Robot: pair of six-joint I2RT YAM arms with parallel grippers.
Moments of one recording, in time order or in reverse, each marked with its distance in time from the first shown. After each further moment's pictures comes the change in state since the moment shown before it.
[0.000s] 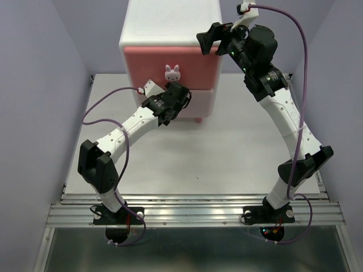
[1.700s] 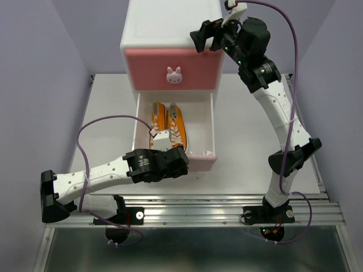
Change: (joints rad) left arm -0.565 -0.509 -0.478 -0.293 0.082 0.130; right arm 0.001 0.148 0.220 -0.092 -0.051 -0.106
